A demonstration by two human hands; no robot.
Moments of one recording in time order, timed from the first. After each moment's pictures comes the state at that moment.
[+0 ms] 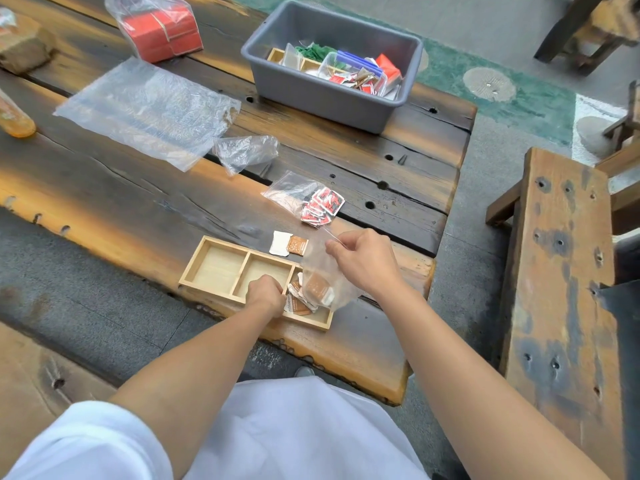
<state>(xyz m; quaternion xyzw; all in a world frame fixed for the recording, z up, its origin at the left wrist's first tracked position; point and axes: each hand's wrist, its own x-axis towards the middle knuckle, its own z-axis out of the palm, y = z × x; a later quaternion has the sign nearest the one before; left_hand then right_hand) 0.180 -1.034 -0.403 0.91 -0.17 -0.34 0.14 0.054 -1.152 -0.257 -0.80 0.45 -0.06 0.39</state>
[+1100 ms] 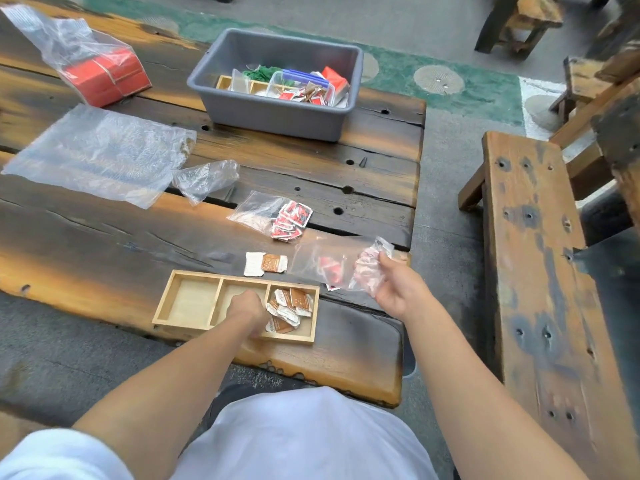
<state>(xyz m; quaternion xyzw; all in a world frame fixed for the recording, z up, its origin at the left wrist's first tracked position) 0.184 -1.053 -0.398 0.90 -0.26 -0.35 0.01 -0.029 -1.204 -0.325 -0.16 0.52 -0.25 0.80</state>
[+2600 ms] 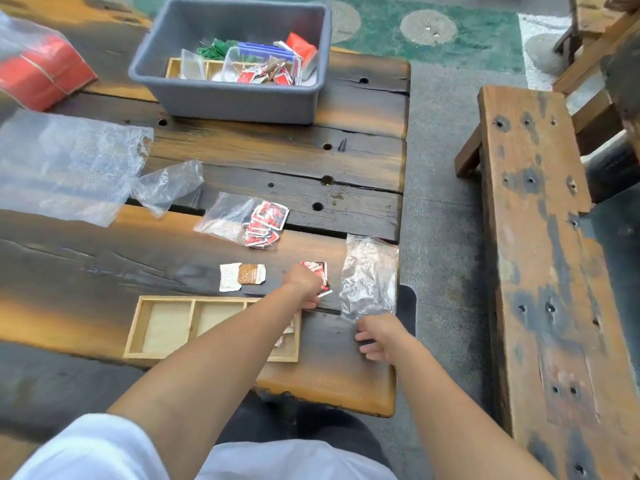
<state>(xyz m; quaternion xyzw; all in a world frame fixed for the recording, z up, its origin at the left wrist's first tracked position) 0.115 -1.201 -0.392 0.83 -0.14 -0.50 0.21 -0.061 -1.203 -0.413 -0.30 0.70 0.07 0.64</state>
